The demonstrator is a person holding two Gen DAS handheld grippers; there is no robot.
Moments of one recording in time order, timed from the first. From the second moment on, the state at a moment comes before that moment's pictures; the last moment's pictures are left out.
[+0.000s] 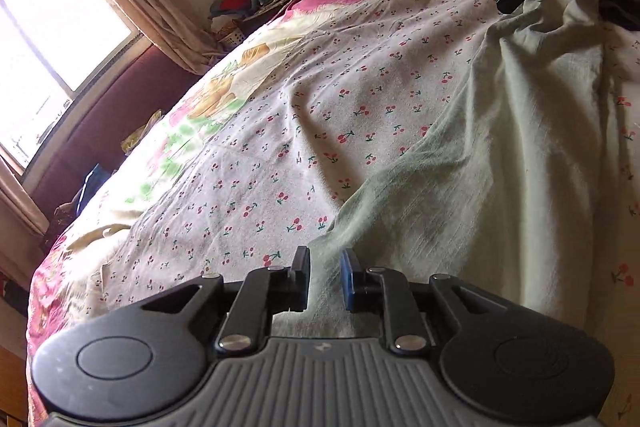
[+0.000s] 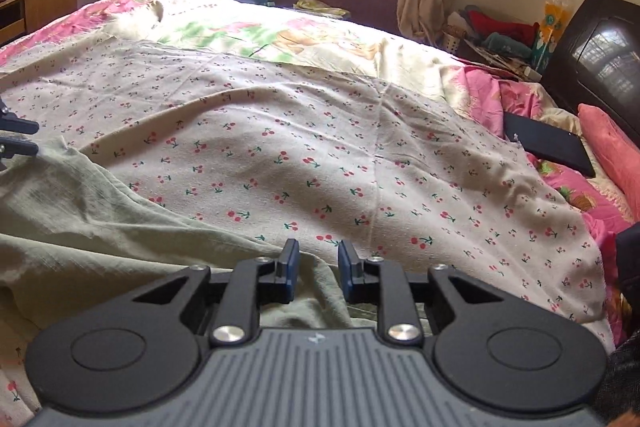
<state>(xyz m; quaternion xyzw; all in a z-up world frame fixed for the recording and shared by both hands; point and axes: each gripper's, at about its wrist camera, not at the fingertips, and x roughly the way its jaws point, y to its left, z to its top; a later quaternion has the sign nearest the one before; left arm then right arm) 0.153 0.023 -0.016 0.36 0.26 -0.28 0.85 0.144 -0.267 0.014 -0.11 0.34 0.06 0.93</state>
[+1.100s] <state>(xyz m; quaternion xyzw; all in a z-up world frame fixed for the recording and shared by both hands) 0.063 0.031 -0.030 0.34 0.31 -0.35 0.82 0.097 -0.134 -0.032 -0.22 0.40 0.28 0.84</state>
